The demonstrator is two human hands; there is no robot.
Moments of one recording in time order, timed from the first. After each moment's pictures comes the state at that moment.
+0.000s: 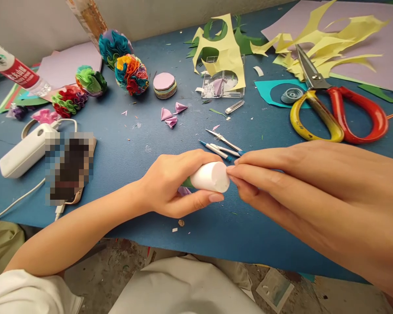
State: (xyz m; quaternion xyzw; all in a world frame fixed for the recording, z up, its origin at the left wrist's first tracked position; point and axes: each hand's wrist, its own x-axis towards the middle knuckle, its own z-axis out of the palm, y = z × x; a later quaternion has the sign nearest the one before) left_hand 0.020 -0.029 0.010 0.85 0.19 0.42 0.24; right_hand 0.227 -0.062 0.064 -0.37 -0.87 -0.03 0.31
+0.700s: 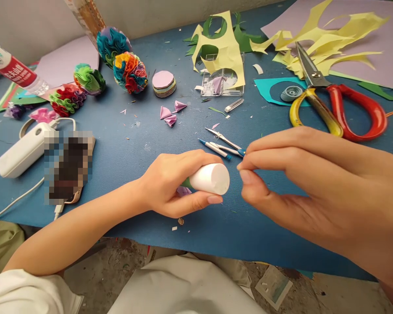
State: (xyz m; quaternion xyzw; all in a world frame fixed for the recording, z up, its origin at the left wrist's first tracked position) left_hand 0.019 -0.028 0.010 0.86 0.18 0.42 0.24; right_hand 0.220 -0.056 0.063 -0.40 -0.86 -0.09 0.29
